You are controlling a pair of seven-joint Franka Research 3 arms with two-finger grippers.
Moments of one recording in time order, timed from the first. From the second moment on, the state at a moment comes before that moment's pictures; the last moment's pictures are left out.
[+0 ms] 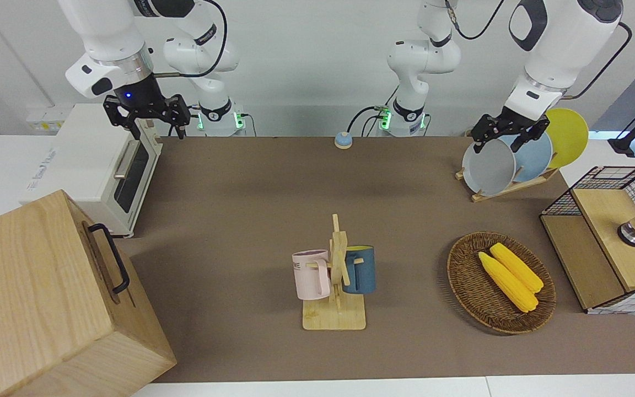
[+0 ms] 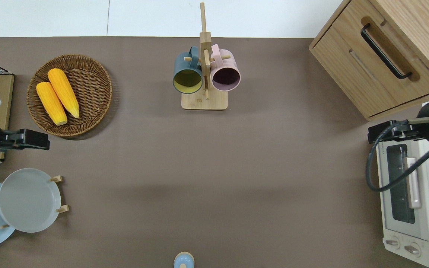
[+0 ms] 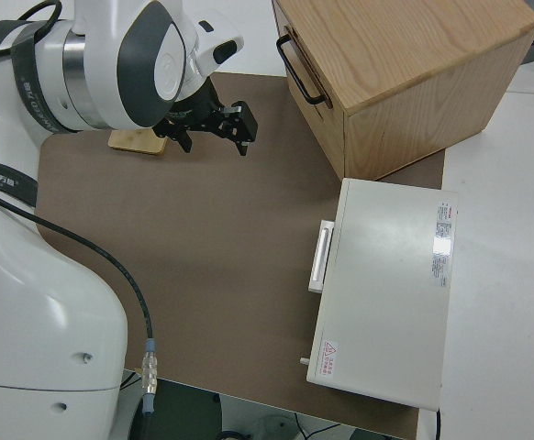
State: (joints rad) left arm -0.10 -0.03 0.10 -1.67 -0.01 1.61 0.01; right arm -0.09 0.03 0.16 -1.48 -0.03 1.46 0.05
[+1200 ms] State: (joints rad) left arm 0.04 -0.14 0.12 -1.83 0.09 1.58 0.16; right arm -0.09 0.03 0.16 -1.48 -0.03 1.46 0.05
